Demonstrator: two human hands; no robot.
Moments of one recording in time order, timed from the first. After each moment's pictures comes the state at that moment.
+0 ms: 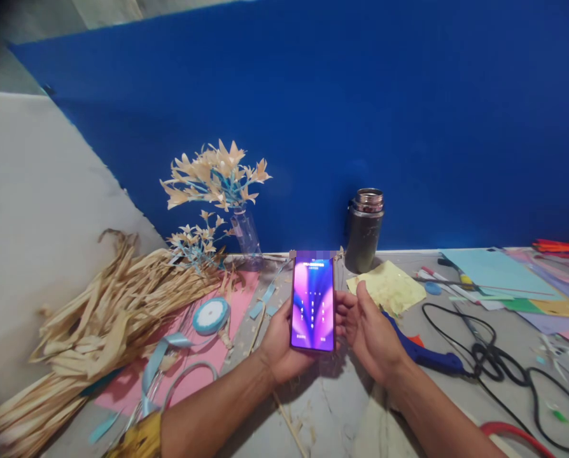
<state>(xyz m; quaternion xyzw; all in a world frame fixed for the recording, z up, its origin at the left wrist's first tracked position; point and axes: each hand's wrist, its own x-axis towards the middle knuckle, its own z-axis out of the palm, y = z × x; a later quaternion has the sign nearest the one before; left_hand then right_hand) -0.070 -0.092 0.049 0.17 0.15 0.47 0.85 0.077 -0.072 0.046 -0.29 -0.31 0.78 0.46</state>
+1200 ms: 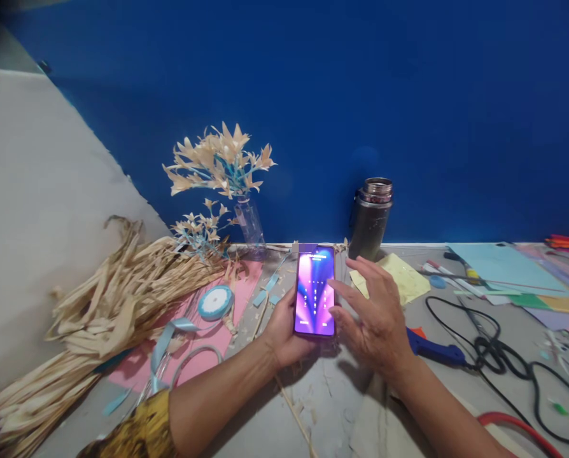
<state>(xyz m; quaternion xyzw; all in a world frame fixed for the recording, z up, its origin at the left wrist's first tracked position) -0.075 -0.087 0.034 0.08 0.20 0.50 0.84 0.096 -0.066 0.047 -0.31 -0.82 -0.10 0.48</state>
